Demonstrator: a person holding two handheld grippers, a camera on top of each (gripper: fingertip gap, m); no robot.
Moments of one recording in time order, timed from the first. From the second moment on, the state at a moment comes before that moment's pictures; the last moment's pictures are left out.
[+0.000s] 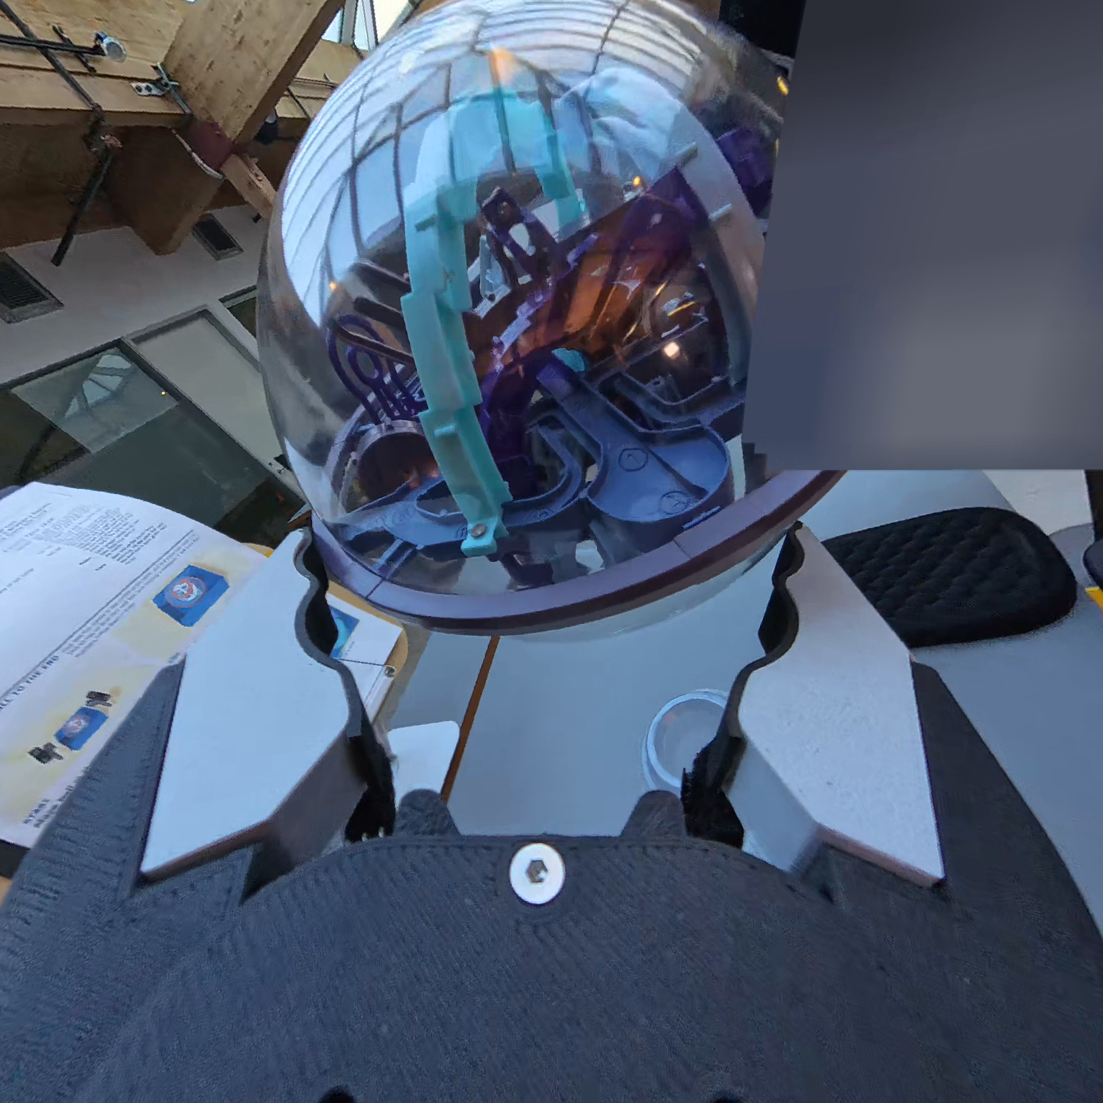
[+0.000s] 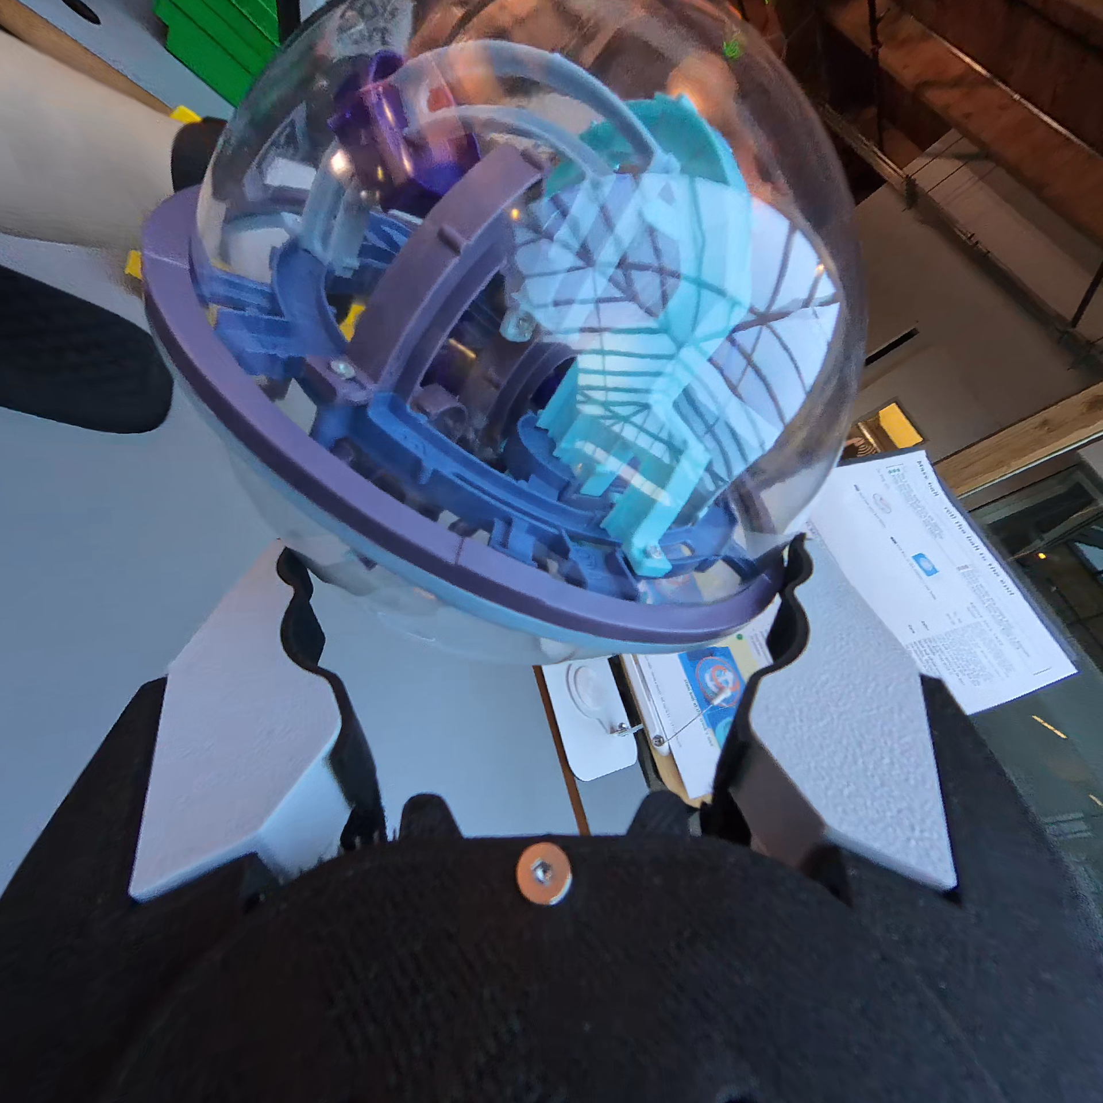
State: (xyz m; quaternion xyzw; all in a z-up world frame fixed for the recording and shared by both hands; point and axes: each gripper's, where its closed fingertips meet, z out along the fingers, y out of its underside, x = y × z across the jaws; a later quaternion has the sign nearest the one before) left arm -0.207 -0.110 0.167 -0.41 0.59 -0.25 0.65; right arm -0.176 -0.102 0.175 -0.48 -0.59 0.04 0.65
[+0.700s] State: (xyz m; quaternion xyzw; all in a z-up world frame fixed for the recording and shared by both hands) left arm -0.221 -0.132 0.170 -0.35 0.64 -0.03 0.68; right arm -0.186 -0.107 0.169 -0.39 -0.58 -0.05 0.71
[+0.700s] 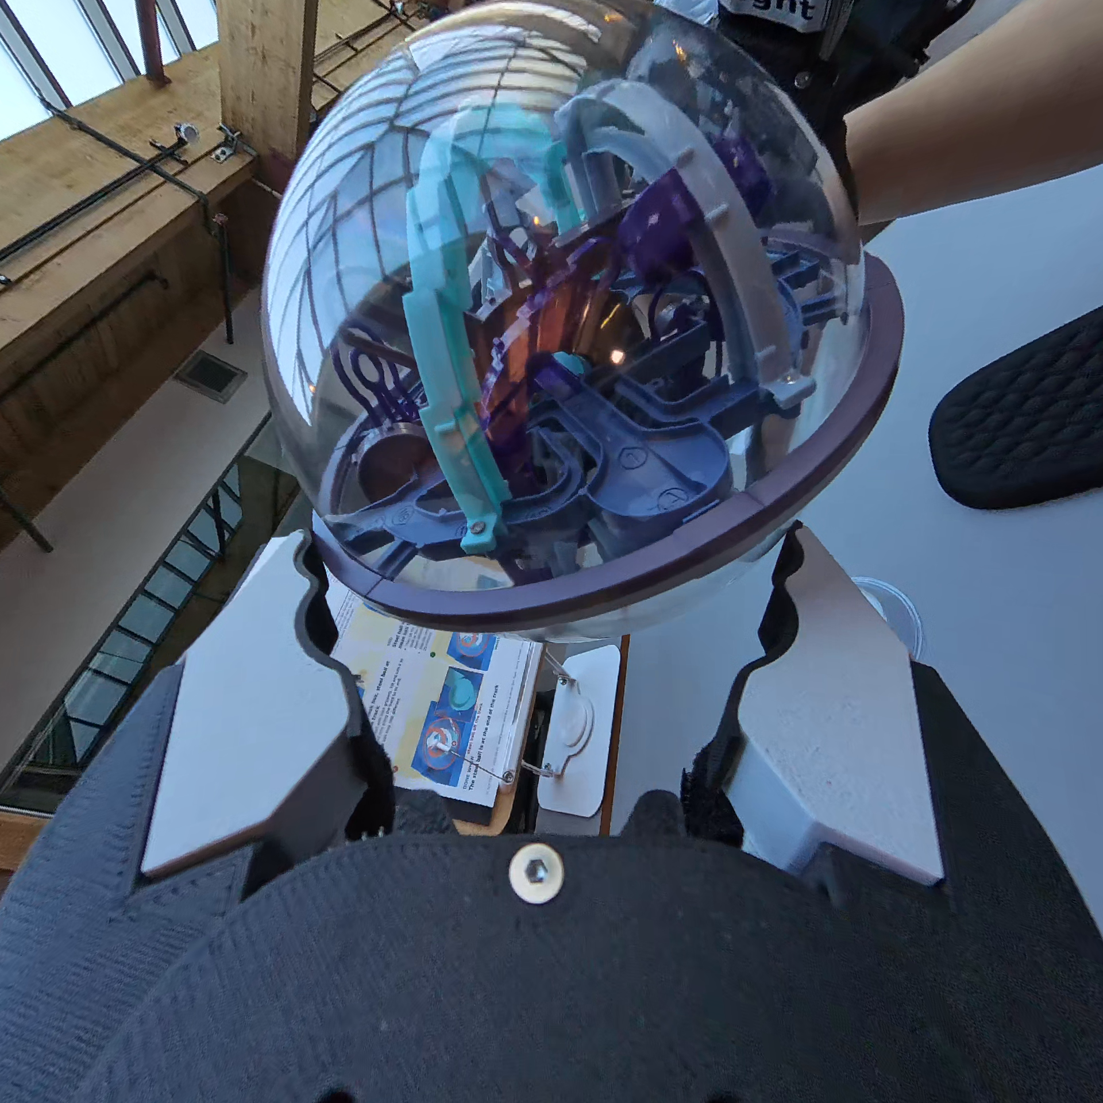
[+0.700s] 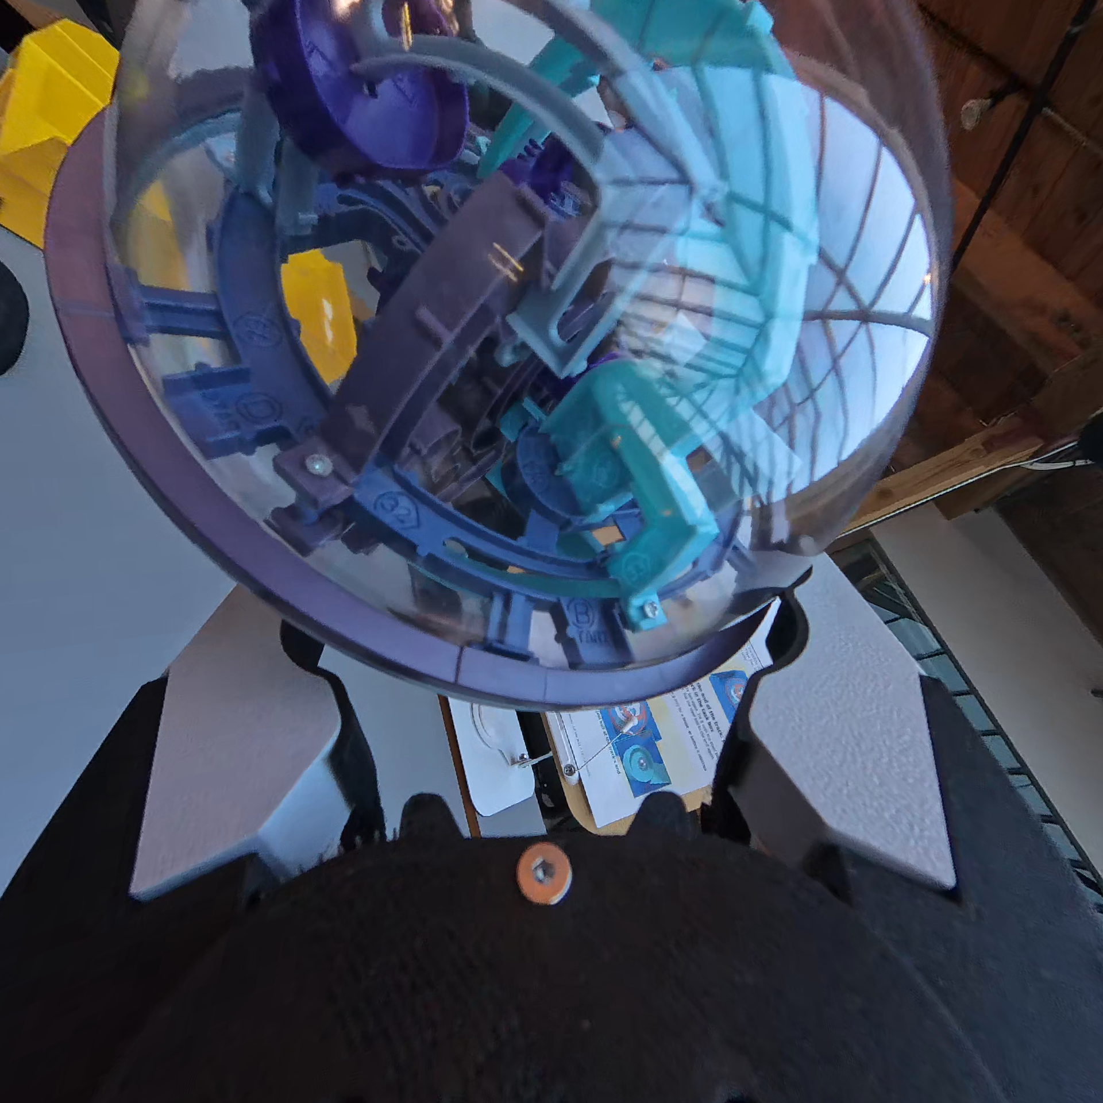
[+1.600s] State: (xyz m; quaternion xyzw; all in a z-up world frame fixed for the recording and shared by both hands) left arm -0.237 -0.125 0.164 -0.33 0.59 -0.05 0.74; right arm -0.202 -0.111 0.176 -0.36 -0.63 -0.13 0.67
